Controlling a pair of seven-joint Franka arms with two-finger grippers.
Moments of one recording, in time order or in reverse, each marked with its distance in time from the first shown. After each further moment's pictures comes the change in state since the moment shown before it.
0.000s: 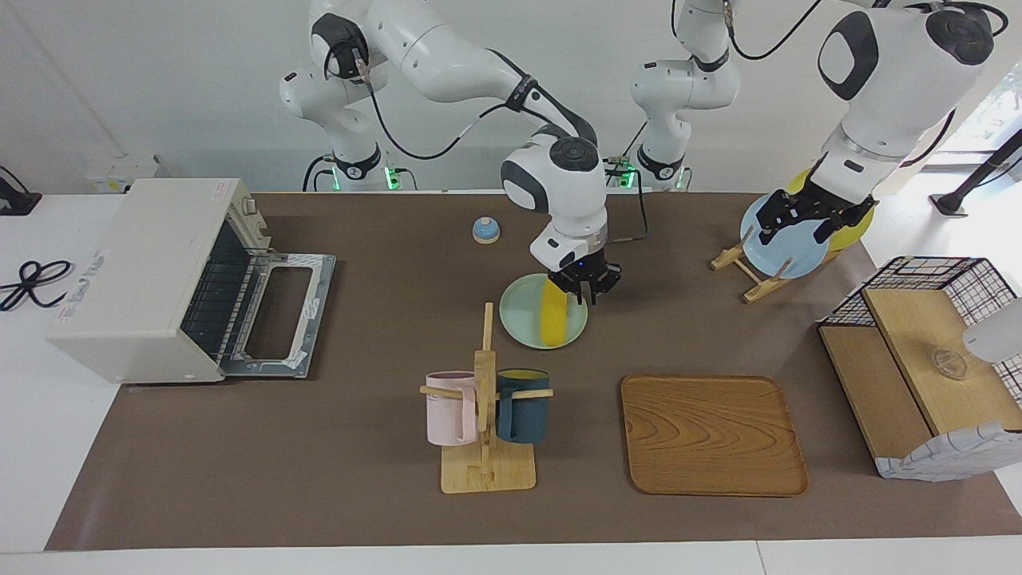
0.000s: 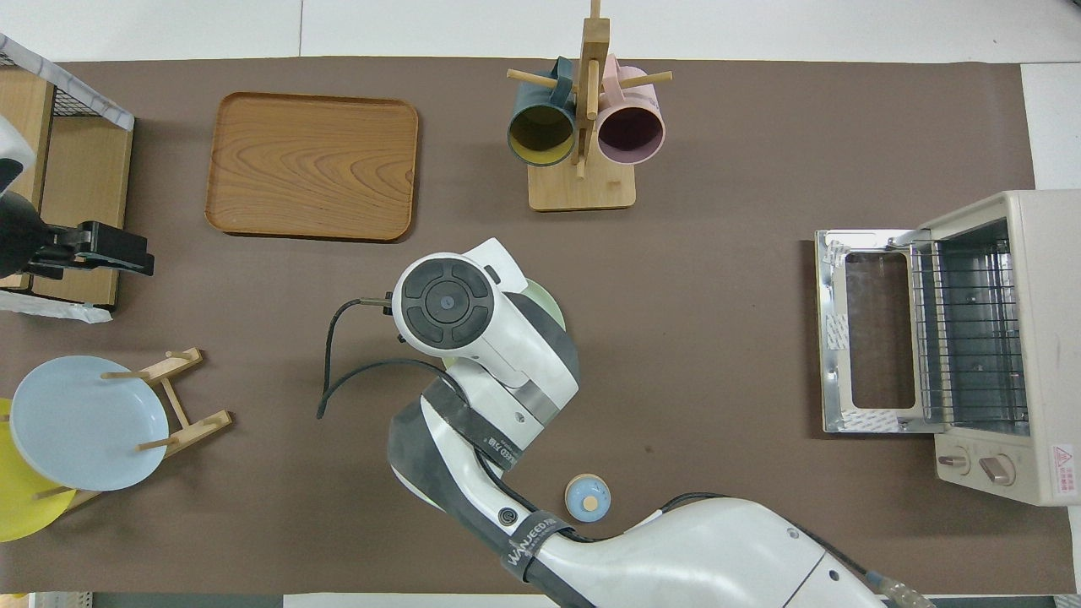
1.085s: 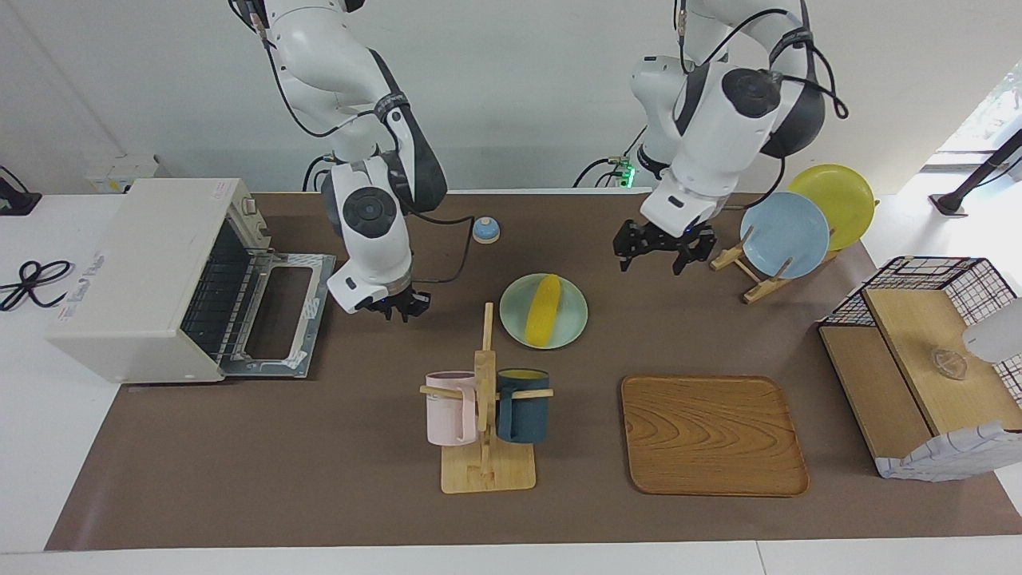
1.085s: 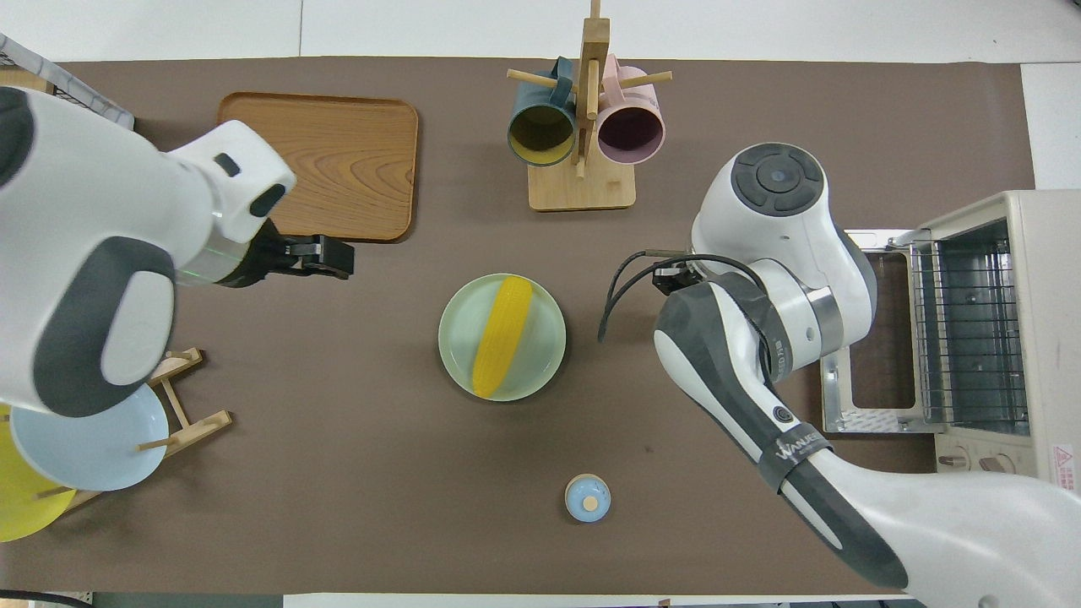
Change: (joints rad) left arm -0.357 0.114 -0.031 -0.107 -0.090 0.277 -0.269; right arm -0.483 -0.293 -0.015 -0.449 -0.085 -0.207 -0.503
